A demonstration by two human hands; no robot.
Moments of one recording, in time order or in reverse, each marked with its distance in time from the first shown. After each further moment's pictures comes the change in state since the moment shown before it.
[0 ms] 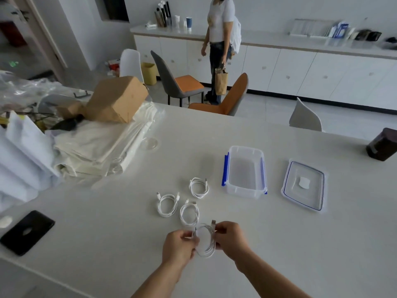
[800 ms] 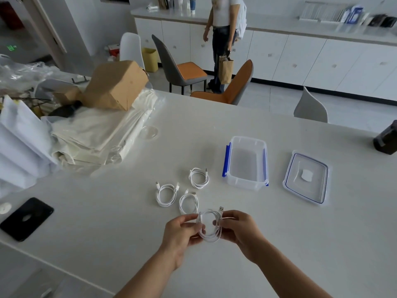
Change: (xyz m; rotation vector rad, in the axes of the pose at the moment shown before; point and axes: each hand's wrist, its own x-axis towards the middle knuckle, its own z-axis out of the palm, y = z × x) left_hand 0.002 0.006 0.001 -0.312 -0.159 -0.064; right_hand -0.002 -0.001 -0.032 0.461 -0.161 0.106
